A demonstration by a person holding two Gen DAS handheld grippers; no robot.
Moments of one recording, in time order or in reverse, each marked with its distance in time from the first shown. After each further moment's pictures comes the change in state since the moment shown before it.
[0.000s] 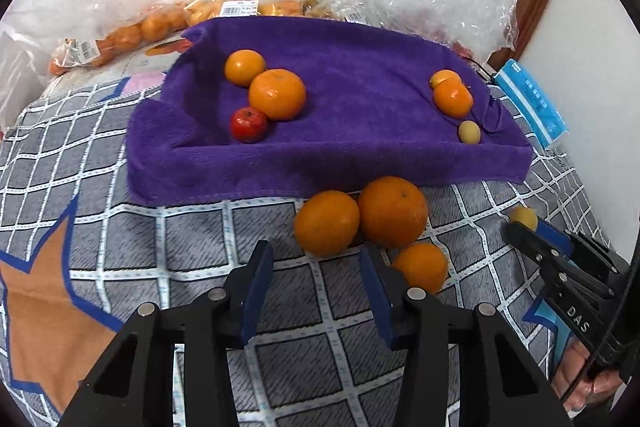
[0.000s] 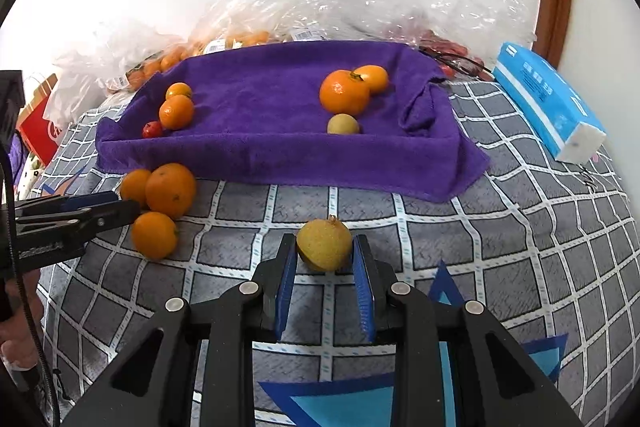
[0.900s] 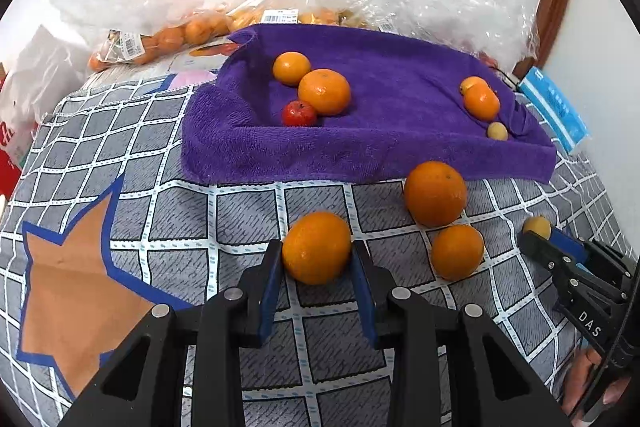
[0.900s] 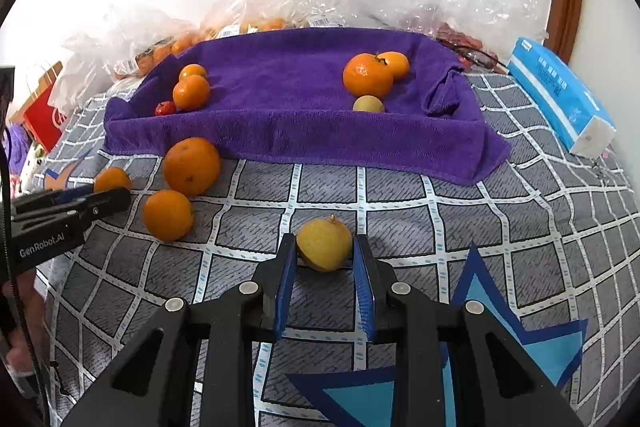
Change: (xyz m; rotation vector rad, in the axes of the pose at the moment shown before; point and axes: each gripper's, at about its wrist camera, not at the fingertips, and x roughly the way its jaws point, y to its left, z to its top) left arm -0.012 0.019 -0.023 -0.027 -0.081 0.108; right arm 0.007 0.012 -0.010 -0.004 0.021 0.036
